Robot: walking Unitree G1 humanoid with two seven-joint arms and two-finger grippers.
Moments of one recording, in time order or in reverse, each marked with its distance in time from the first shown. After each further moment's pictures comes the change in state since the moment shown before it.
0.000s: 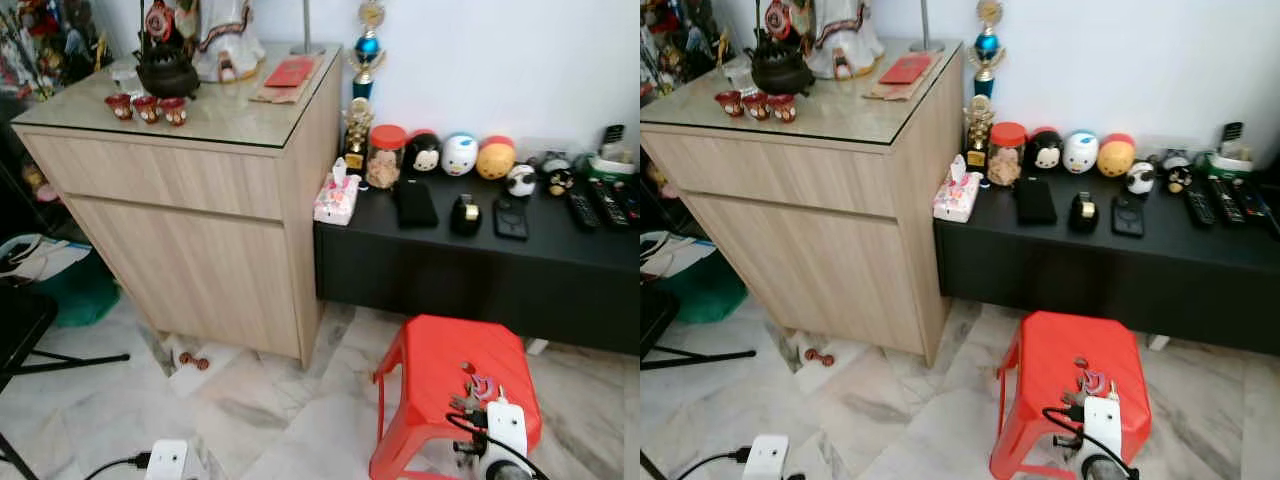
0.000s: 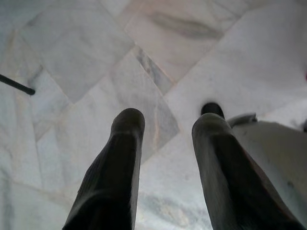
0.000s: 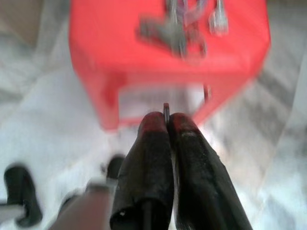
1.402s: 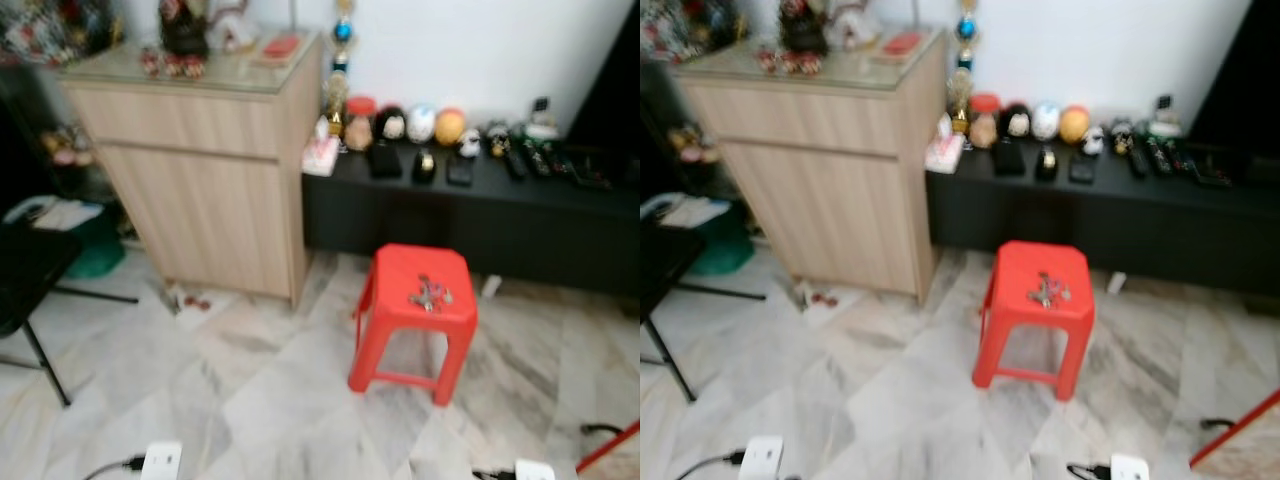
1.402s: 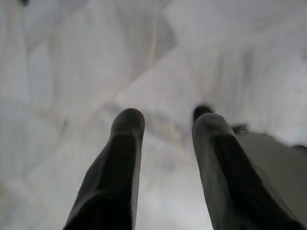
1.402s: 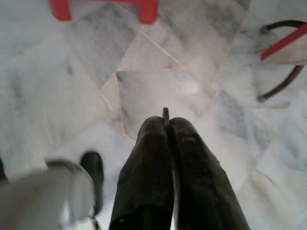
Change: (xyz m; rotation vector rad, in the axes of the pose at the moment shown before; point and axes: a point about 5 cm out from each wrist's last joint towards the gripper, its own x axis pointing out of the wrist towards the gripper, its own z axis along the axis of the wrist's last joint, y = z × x) left arm 0.001 -0.001 0.000 -0.048 0.024 0.005; right arm -0.010 -0.033 -0.028 0.023 0.068 -0.074
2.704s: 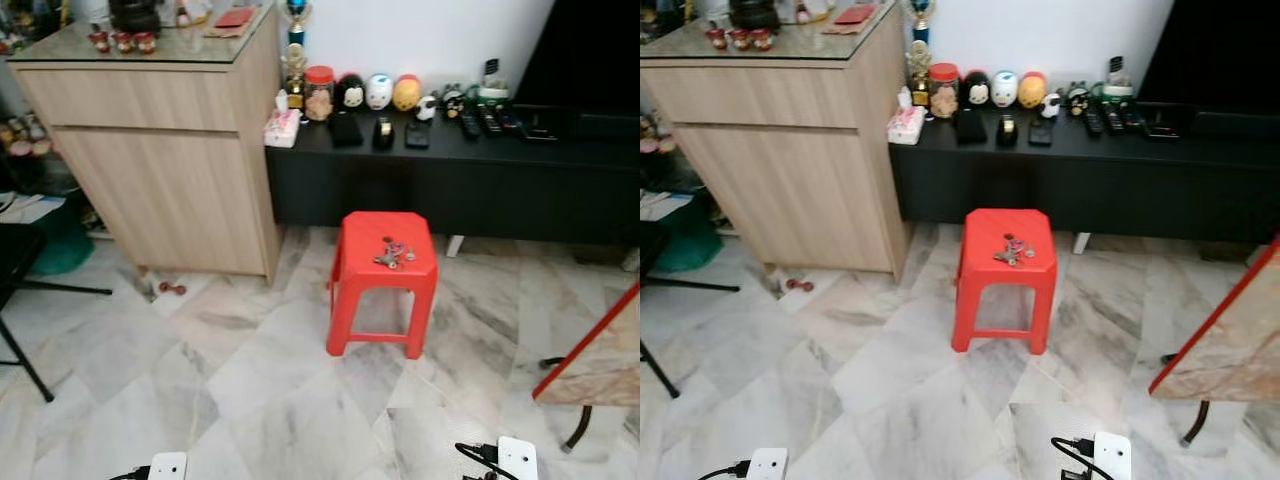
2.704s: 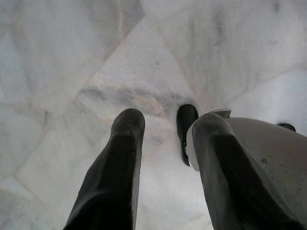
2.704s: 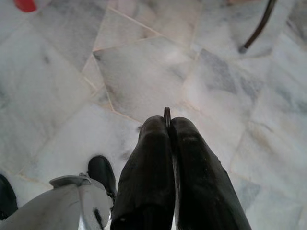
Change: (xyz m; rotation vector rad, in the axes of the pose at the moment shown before) left arm -0.002 -0.005 -0.009 -0.021 0.027 -0.030; right arm 0.002 0.023 0.005 0.049 0.003 -0.013
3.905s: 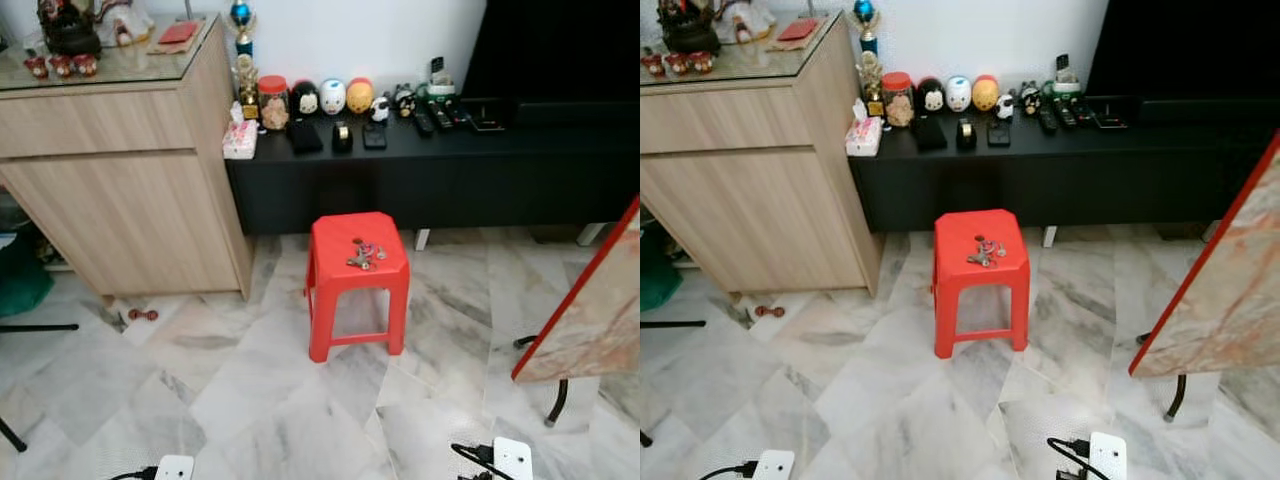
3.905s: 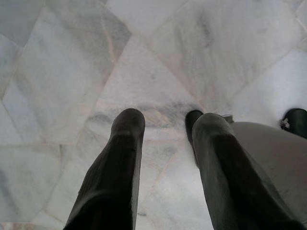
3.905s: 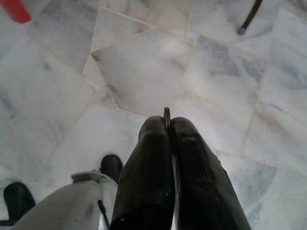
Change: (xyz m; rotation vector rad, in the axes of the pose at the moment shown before) left arm 0.000 -0.003 -0.002 0.101 0.010 -0.030; right arm -0.001 0.004 -0.003 0.017 0.007 0.022
